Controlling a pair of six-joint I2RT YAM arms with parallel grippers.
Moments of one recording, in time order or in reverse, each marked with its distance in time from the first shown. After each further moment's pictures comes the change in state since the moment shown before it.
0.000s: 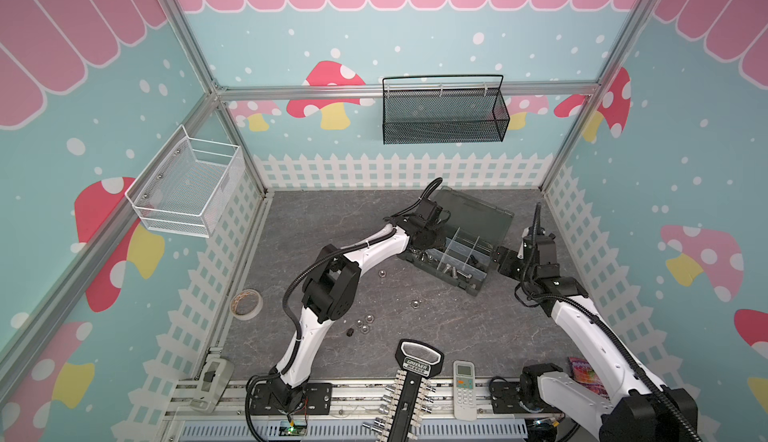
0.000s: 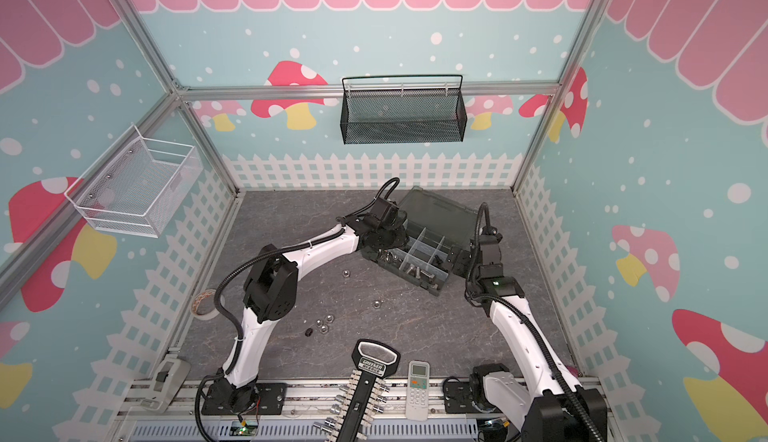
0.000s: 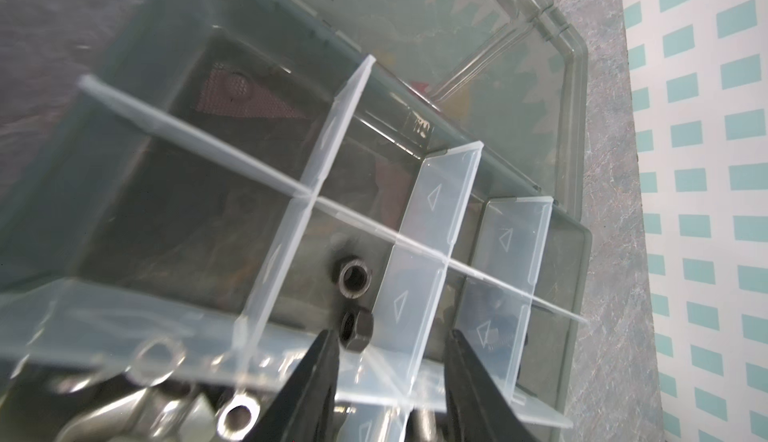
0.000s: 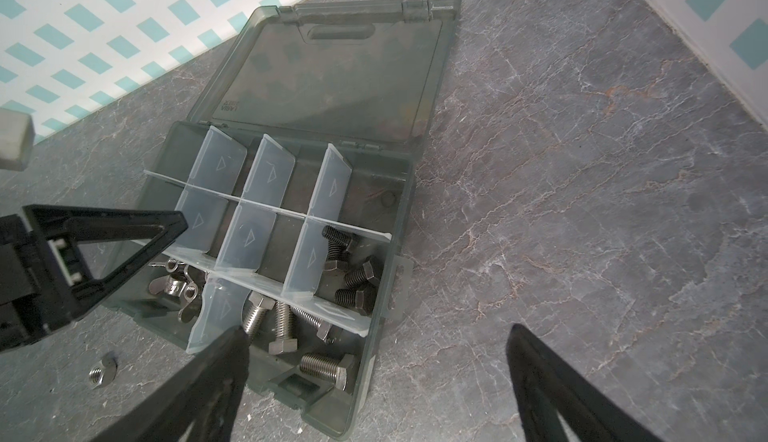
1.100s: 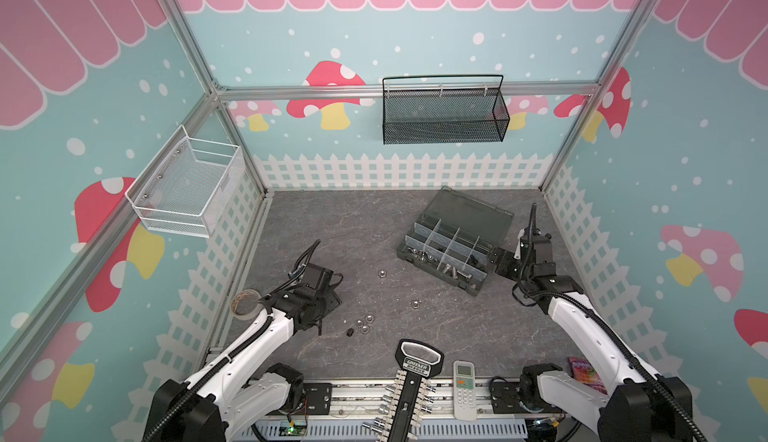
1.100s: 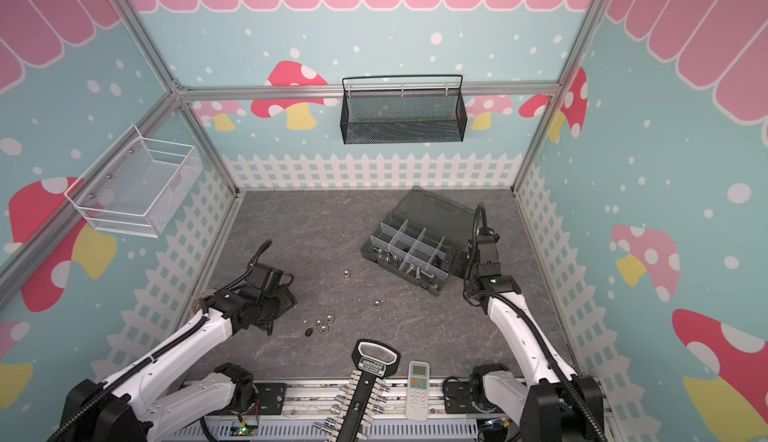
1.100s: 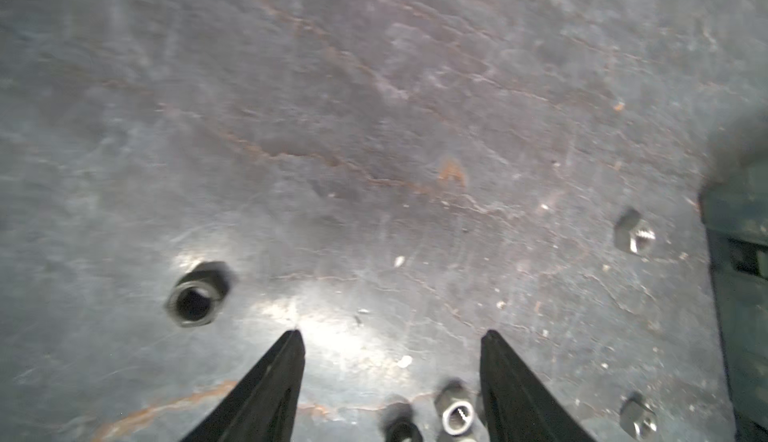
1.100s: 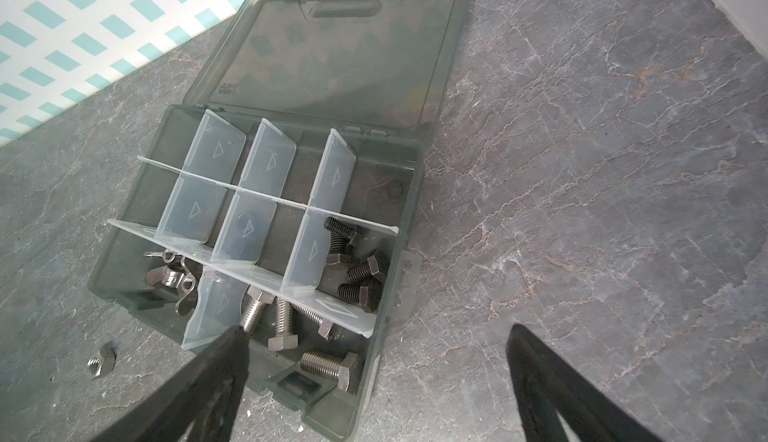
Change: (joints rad) left arm 0.378 -1.229 -1.279 -0.241 -0.235 -0.285; right arm 0.000 0.043 -0.012 0.032 -0.034 0.000
